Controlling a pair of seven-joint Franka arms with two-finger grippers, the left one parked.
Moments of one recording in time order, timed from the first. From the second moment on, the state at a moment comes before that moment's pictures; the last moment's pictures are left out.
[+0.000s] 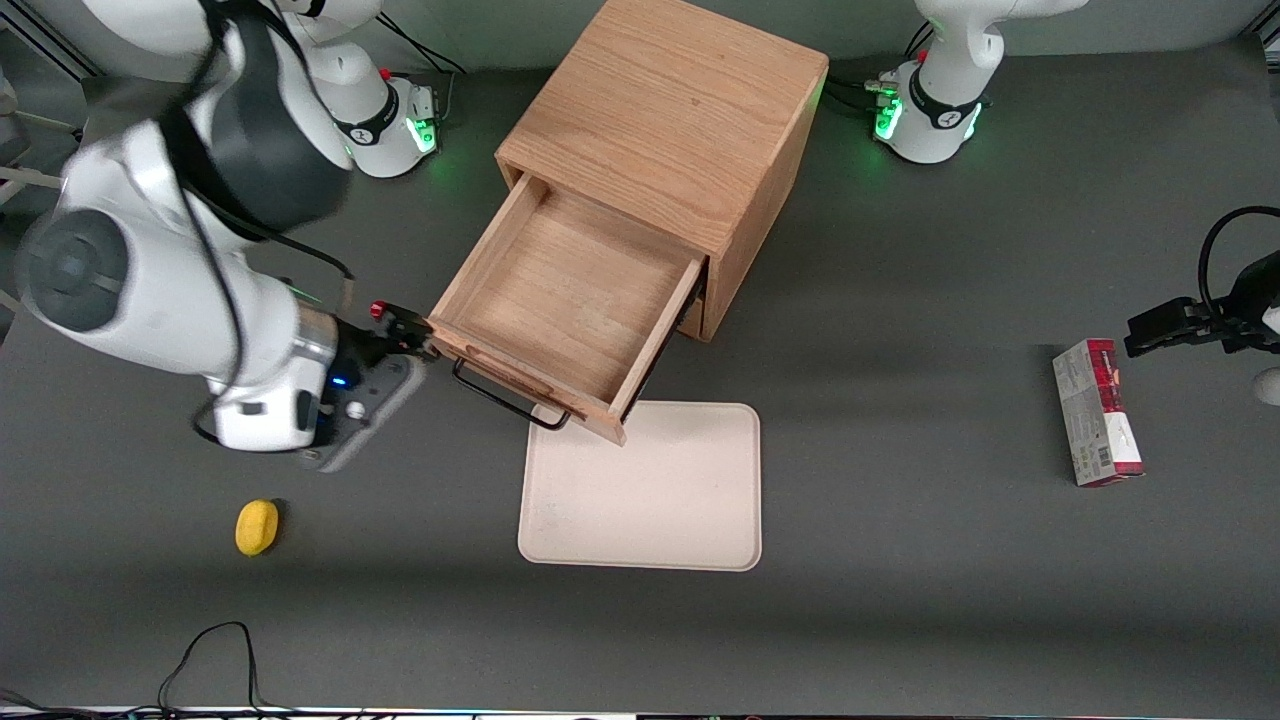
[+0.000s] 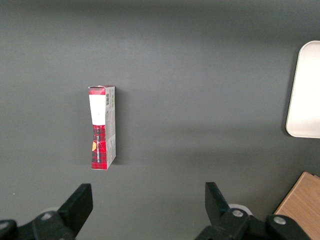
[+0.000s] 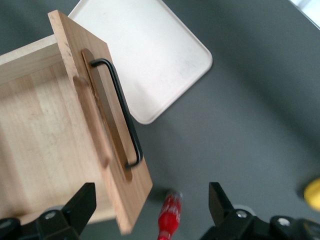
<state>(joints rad) 0.38 0.48 -0.12 -1.04 0.19 1.45 -0.42</state>
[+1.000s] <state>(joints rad) 0.11 0.13 -0.15 -1.44 0.04 1.59 -0.19</state>
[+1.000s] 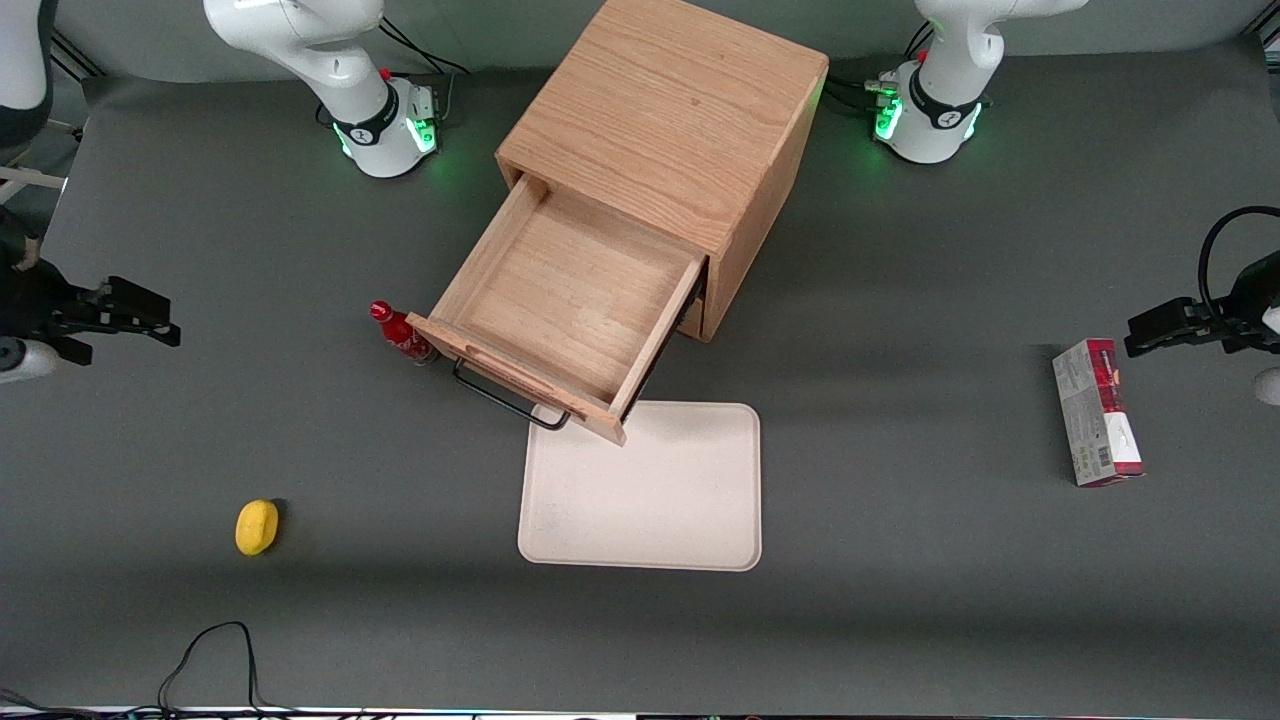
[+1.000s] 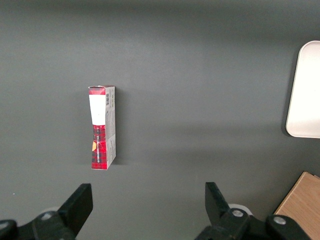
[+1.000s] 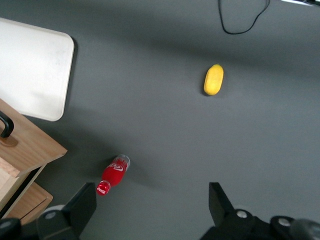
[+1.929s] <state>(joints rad) 0.09 0.05 -0.14 -1.58 -0.03 1.67 -0.17</state>
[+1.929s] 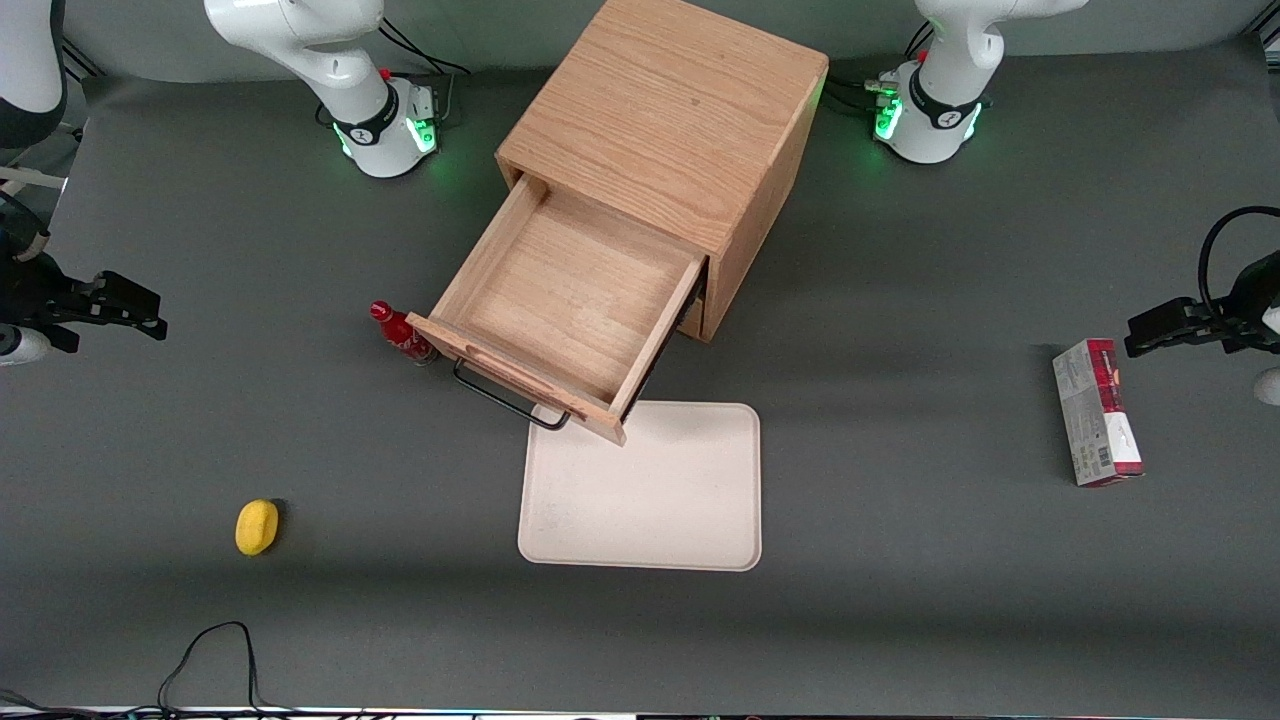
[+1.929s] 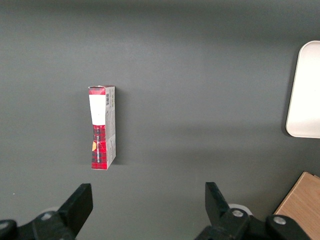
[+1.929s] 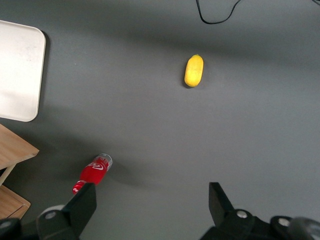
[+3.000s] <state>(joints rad) 0.08 0.06 -0.14 -1.58 0.00 1.62 -0.13</state>
